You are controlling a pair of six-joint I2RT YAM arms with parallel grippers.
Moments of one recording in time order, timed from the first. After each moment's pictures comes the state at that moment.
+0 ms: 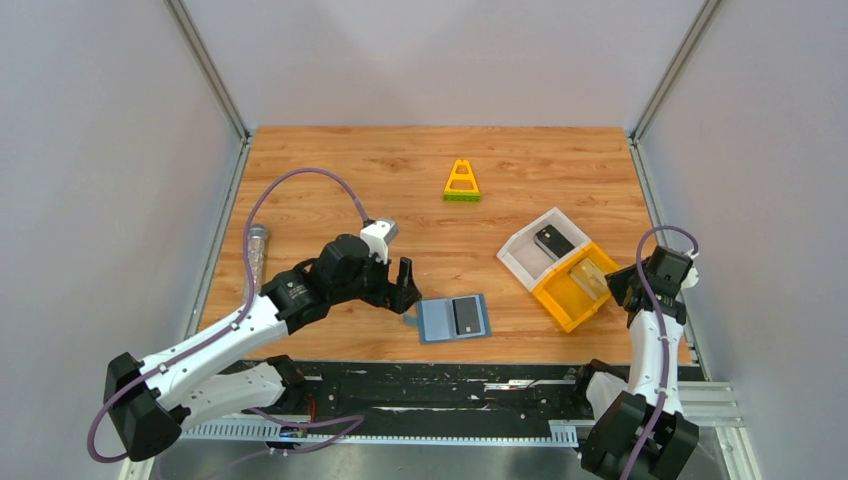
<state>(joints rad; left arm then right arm) -0.84 0.95 0.77 -0.45 0.04 -0.46 -0.46 0.88 0.52 -0.43 -0.10 0.74</state>
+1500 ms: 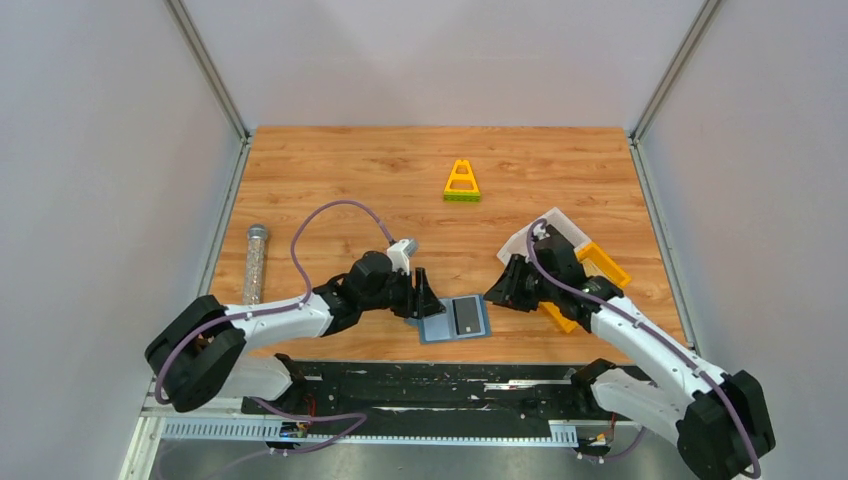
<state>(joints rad) -0.84 1.27 0.49 0.24 0.29 -0.73 0.48 0.96 0.59 -0.43 -0.28 0.81</state>
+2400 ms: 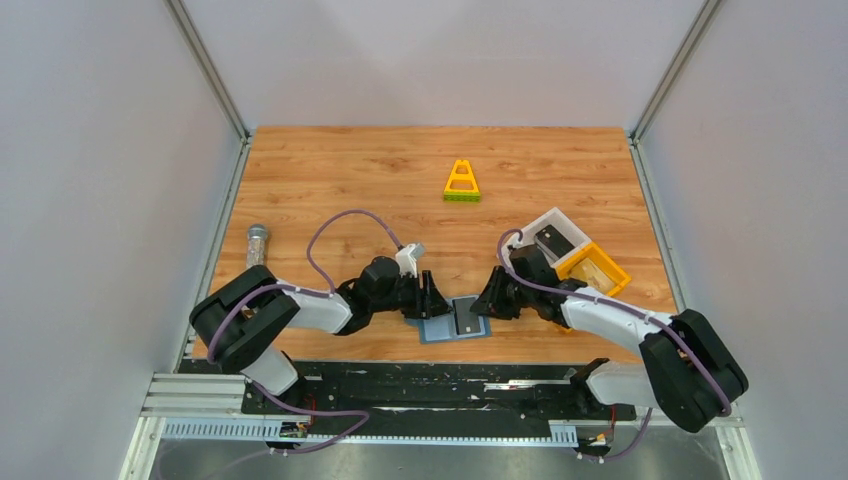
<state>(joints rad) -0.83 1.55 0.44 0.62 0.34 -0.82 0.57 1.24 0.48 -0.11 -0.30 0.88</state>
